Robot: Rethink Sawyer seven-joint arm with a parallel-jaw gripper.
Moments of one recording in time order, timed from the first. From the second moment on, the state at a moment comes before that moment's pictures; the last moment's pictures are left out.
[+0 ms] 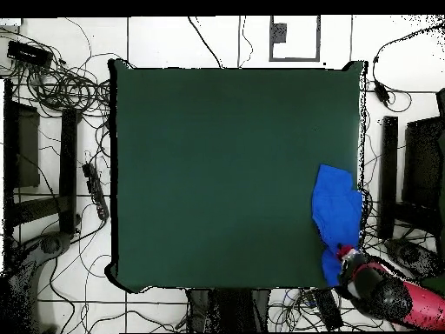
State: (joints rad) arm -1.11 -0.63 0.25 1.90 -0.71 0.29 2.24
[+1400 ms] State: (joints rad) arm -0.95 -0.57 0.19 1.91 -0.73 0.22 2.24
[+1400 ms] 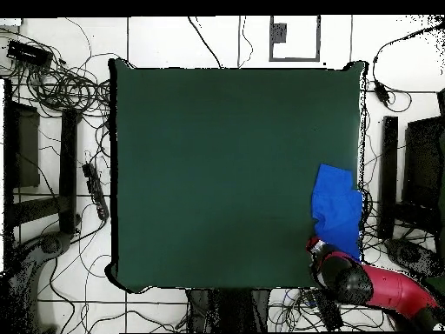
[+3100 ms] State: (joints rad) arm -0.80 -0.49 0.02 1.84 -0.65 0.08 2.25
